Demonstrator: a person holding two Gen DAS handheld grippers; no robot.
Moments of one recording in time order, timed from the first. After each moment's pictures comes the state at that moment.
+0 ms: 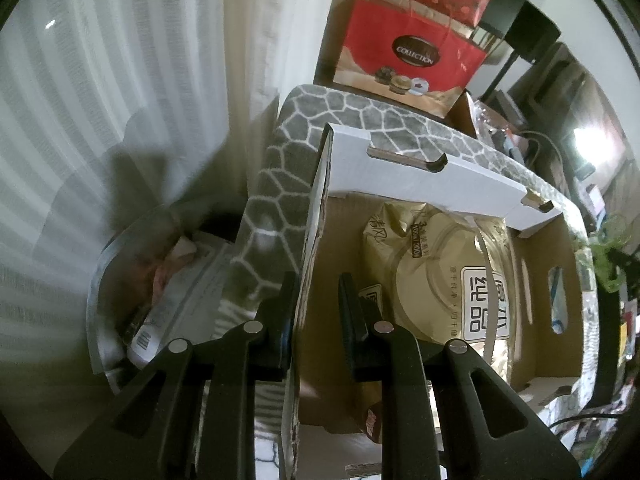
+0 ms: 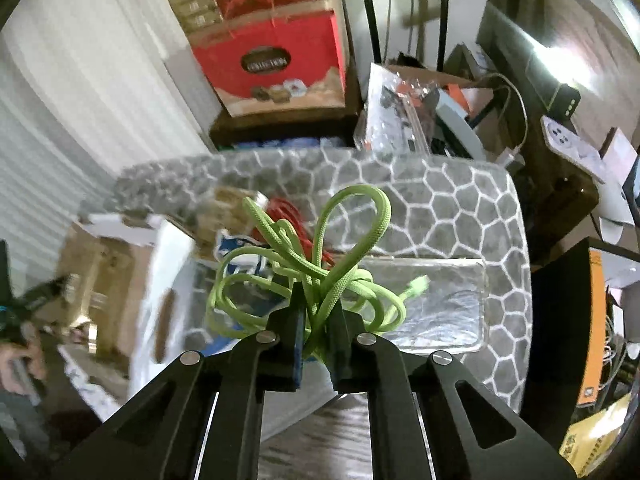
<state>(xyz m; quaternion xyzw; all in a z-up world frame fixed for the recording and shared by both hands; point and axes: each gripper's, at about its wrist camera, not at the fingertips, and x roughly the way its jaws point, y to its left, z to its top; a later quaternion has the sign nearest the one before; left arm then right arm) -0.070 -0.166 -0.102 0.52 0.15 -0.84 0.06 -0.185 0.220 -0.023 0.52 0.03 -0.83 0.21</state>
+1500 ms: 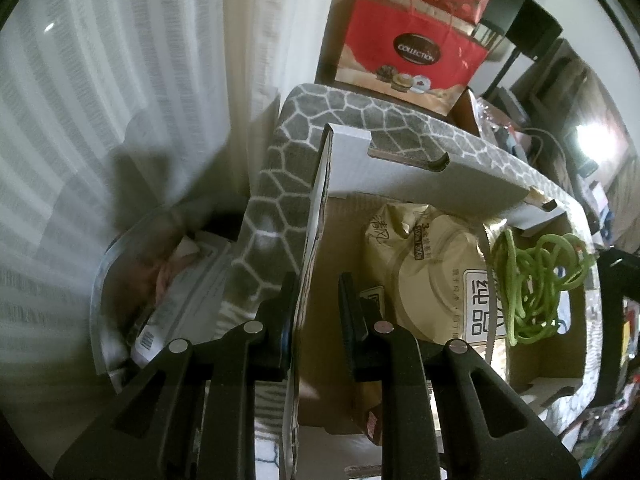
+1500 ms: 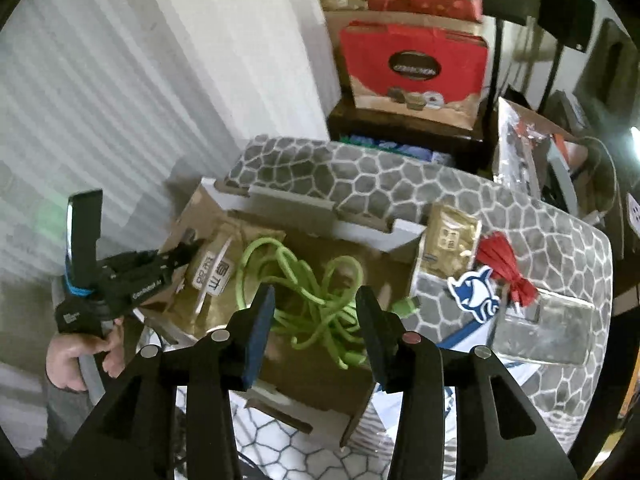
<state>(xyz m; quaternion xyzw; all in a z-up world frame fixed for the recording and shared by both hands) -0.069 -0.168 -0.104 0.52 0.15 -0.84 0.06 -0.128 0.052 -0.003 0.52 0.08 -0.79 0.33</state>
